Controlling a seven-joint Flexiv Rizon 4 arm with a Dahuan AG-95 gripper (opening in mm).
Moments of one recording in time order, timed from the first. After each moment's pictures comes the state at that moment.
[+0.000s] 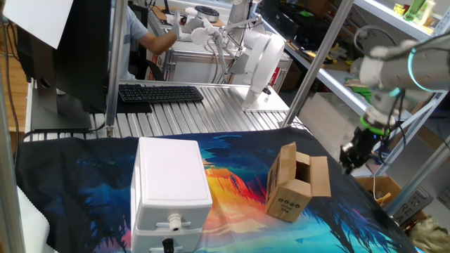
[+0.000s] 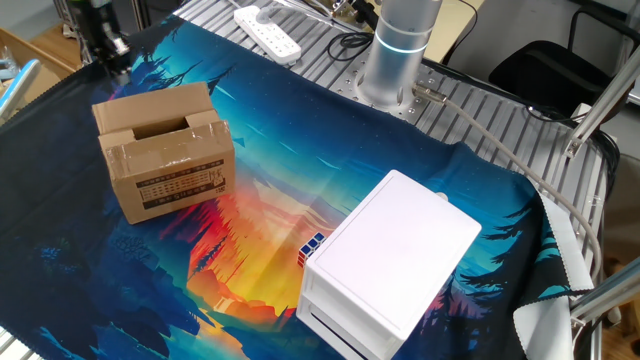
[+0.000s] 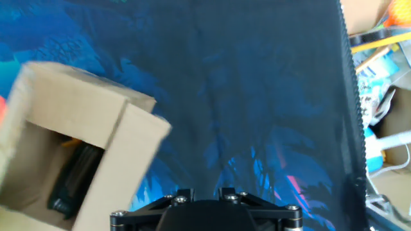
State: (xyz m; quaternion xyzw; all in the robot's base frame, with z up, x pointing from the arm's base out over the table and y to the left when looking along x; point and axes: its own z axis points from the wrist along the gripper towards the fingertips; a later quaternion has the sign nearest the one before) arm 0.478 -0.383 0.163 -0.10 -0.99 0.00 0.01
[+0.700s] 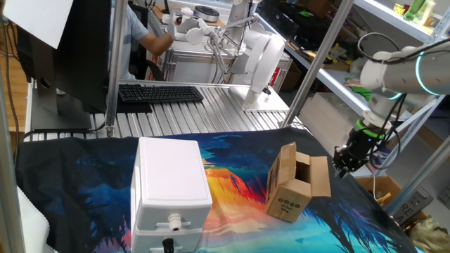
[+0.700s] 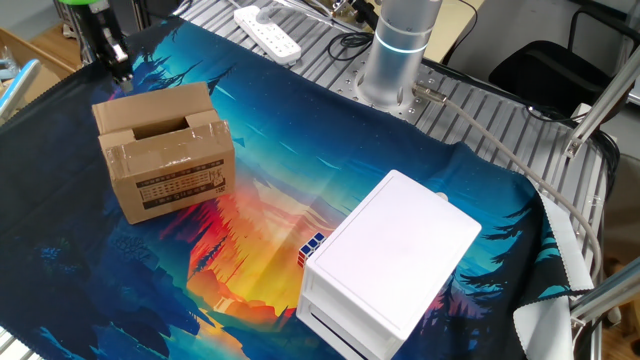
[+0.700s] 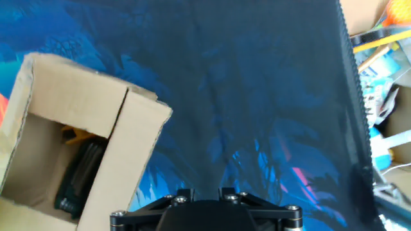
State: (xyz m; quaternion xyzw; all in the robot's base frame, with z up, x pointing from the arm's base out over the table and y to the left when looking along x) arm 0.481 -0.356 0.157 -0.17 -0.98 -0.02 0.02
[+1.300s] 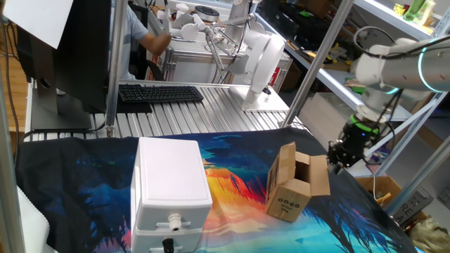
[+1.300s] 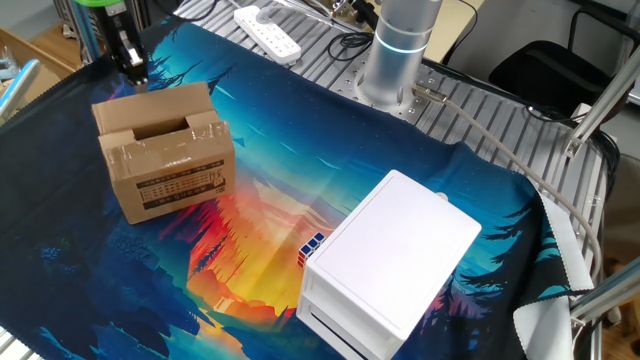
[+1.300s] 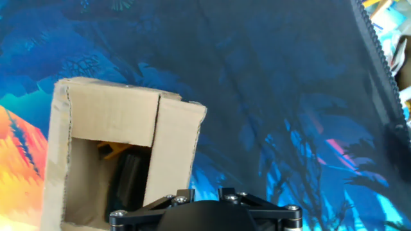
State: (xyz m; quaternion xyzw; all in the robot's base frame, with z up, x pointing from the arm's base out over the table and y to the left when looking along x) arm 0.496 -0.323 0.176 -0.21 -0.98 -0.02 0.03
